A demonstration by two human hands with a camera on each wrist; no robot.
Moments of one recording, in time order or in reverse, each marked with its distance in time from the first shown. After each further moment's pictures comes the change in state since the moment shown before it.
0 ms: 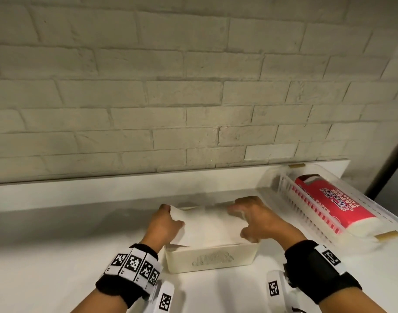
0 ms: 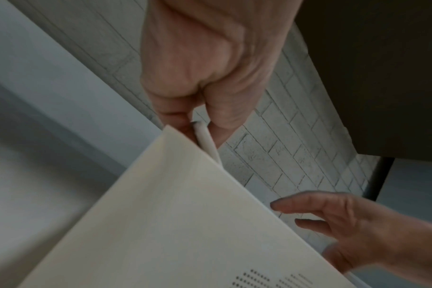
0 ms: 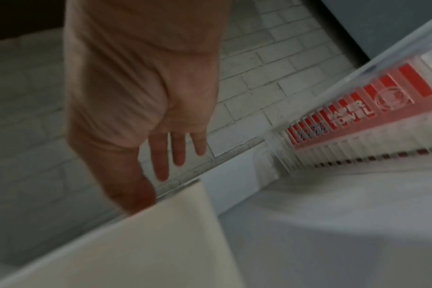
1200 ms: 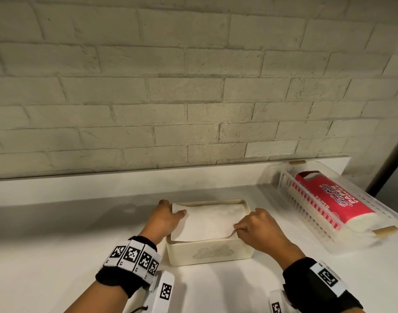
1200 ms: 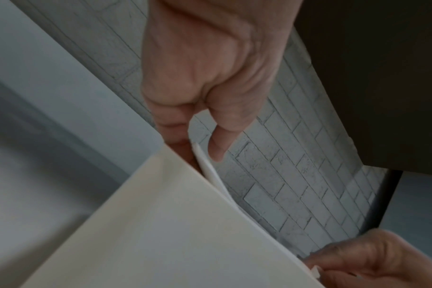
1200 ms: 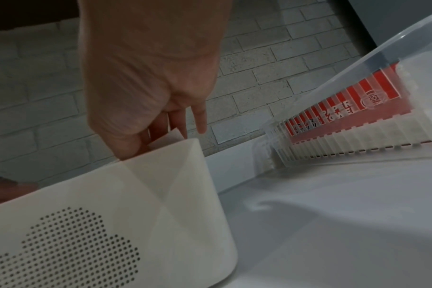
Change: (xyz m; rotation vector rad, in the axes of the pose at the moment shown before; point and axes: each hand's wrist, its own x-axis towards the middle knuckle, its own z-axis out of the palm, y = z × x) left_hand -0.011 0.005 -0.008 -0.127 -0.010 -0.043; right_hand -0.015 0.011 0.043 -0.242 0.333 -0.258
